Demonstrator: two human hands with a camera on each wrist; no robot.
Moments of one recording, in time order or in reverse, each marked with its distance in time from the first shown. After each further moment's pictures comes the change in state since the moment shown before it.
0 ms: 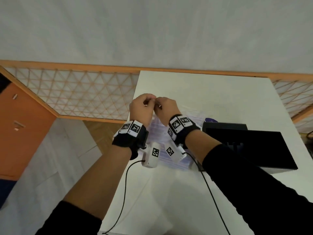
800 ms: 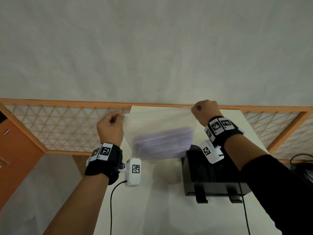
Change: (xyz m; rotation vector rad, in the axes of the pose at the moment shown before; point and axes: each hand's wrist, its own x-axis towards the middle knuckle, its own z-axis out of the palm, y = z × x) left_hand -0.011 0.057 -0.060 -0.292 0.336 0.015; right_hand -0.048 0.032 -0.183 -0.173 0.258 0.230
